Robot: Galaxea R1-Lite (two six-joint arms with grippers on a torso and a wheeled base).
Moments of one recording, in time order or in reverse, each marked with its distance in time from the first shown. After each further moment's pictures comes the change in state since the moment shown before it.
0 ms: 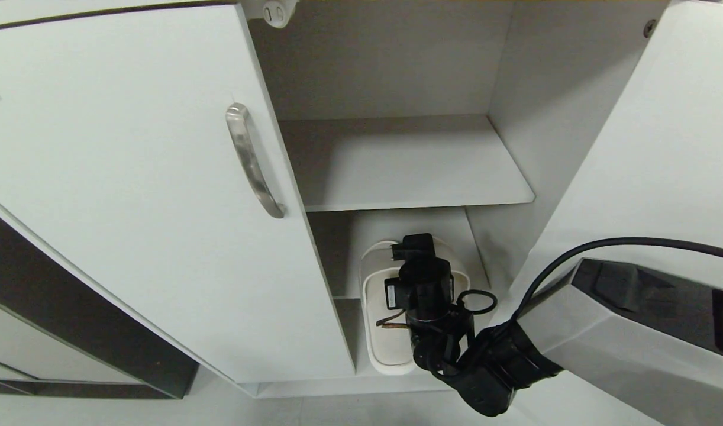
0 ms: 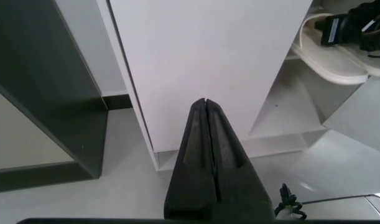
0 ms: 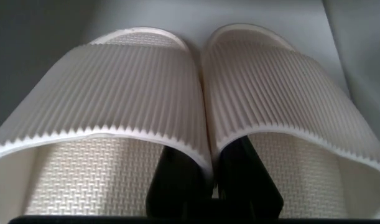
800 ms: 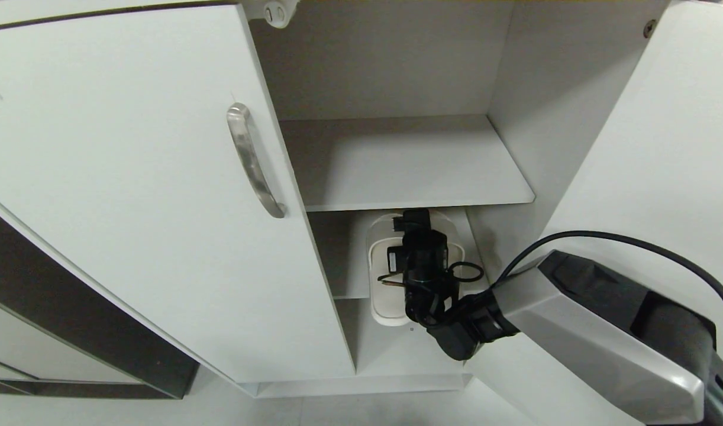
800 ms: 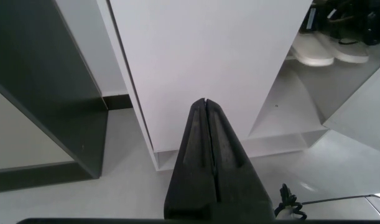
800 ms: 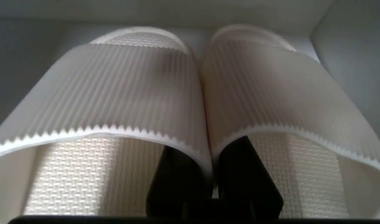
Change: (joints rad) left arm 0.000 0.000 0.000 0.000 0.000 0.000; right arm -0.114 0.179 -0.357 0.043 0.027 -0.097
